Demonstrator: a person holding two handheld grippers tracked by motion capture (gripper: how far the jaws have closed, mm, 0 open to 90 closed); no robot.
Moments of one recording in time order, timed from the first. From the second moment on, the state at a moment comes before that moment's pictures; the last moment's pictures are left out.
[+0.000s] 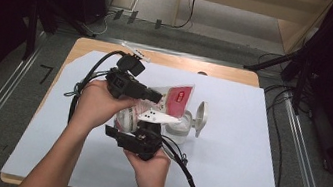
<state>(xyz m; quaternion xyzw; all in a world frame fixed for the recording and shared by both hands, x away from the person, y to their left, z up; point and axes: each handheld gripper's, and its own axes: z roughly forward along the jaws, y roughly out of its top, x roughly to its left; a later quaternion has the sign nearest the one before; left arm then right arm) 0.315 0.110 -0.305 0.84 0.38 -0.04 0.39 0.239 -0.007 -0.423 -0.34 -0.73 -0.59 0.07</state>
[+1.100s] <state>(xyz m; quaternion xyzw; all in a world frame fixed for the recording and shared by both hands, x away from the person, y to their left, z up) 0.315 0.112 -0.306 0.84 0.38 -0.04 0.39 0.240 -0.004 -0.425 -0.33 -0.74 -0.59 0.07</state>
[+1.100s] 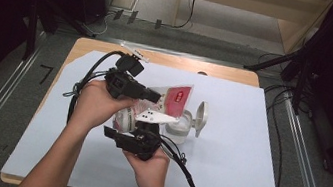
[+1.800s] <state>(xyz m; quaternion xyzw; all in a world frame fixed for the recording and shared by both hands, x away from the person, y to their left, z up) 0.314 0.111 -0.305 0.84 0.38 -0.04 0.39 0.239 -0.004 -0.424 -0.33 -0.73 -0.59 0.07</state>
